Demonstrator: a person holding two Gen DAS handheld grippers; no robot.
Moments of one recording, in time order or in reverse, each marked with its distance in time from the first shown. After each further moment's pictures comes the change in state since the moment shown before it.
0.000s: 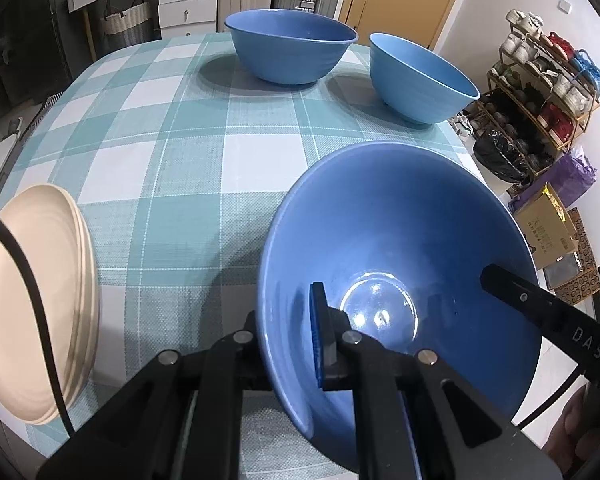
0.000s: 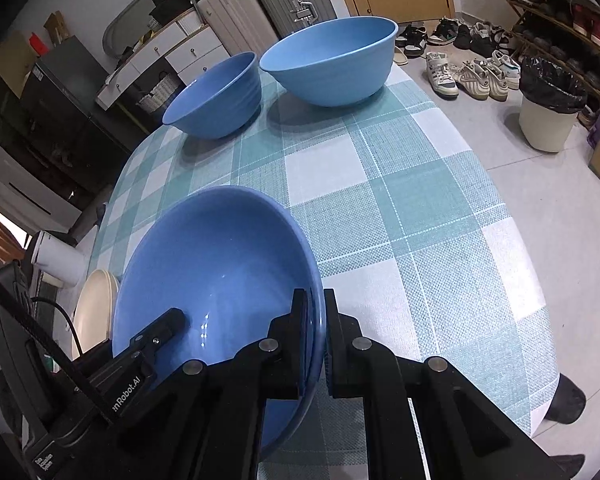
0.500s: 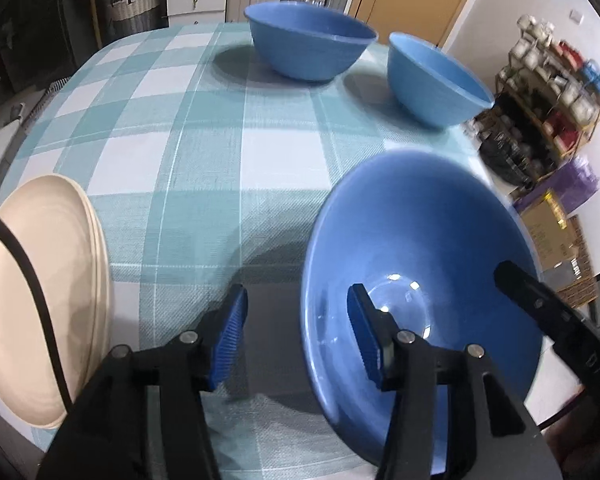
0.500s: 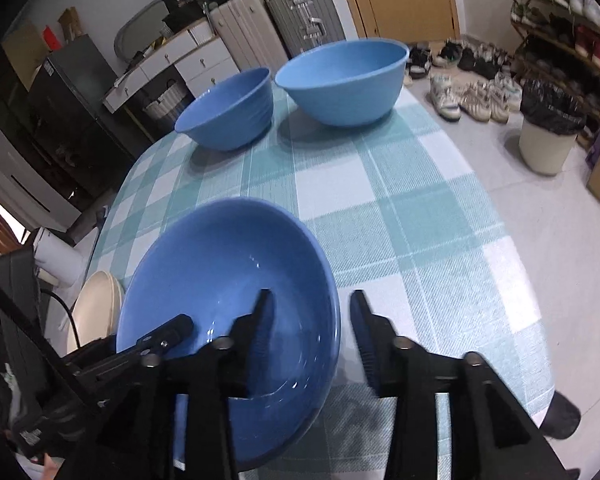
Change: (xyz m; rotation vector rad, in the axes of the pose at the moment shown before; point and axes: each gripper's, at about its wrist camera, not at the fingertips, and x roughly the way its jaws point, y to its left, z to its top) left arm -0.005 0.016 0.005 -0.040 0.016 -0.013; right arm -0.012 0.011 -0.003 -0.048 -0.091 -0.013
